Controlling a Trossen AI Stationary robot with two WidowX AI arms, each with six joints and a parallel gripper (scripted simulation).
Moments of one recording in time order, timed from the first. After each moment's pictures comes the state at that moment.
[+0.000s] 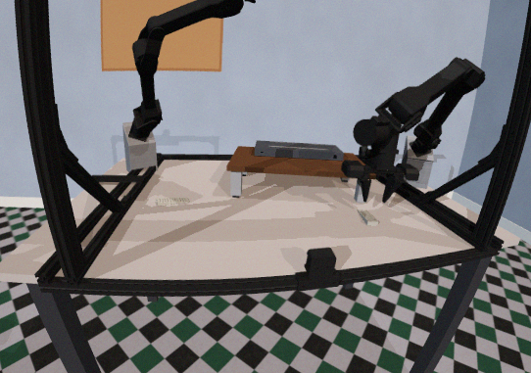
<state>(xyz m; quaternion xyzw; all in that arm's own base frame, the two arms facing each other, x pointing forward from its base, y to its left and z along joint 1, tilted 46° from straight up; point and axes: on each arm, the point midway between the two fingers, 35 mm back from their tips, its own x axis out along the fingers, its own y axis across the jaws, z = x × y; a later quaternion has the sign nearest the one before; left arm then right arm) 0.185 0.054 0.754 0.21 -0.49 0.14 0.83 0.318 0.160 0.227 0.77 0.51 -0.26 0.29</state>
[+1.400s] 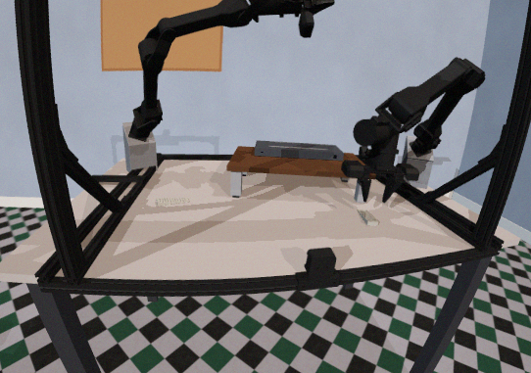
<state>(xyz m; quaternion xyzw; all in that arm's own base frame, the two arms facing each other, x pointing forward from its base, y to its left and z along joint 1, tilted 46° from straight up) 0.301 0.087 0.663 0.21 -0.28 0.09 0.93 0.318 0.160 0.227 0.77 0.51 -0.26 0.29</state>
